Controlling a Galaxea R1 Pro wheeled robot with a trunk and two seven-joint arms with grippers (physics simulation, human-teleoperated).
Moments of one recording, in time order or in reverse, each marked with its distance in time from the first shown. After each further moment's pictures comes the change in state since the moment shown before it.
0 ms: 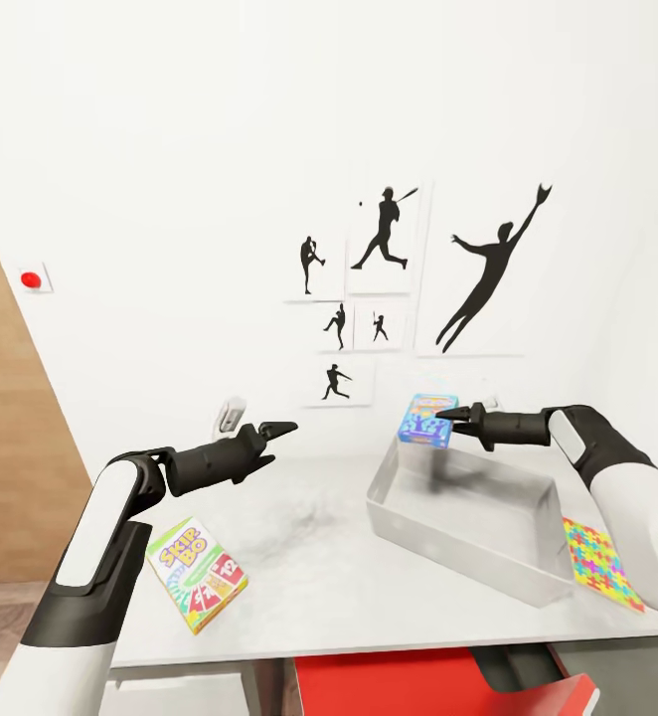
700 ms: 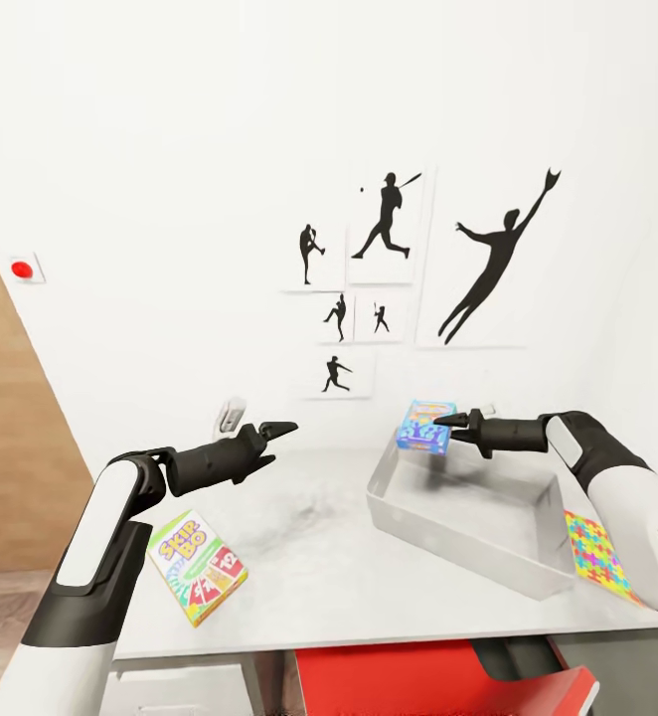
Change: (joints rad) left arm 0.000 -0.001 -0.001 0.000 0.000 0.000 0.000; right arm 0.000 0.004 0.001 0.048 -0.001 0.000 0.000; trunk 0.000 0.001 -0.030
